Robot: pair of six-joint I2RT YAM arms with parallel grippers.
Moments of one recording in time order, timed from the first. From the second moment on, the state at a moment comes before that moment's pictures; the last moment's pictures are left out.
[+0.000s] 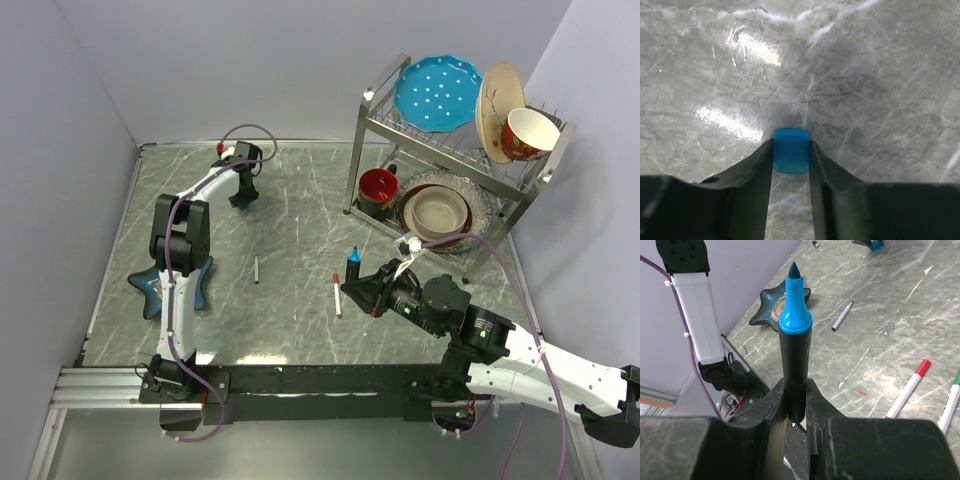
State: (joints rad) left arm -0.24 2.29 1.81 -0.57 -0.36 -0.60; right arm 1.08 0.59 0.60 -0.15 0.20 0.60
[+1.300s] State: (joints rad) left arm -0.70 1.06 0.91 -0.27 -0.24 -0.84; right arm 1.09 1.08 0.61 0.08 0.09 0.69
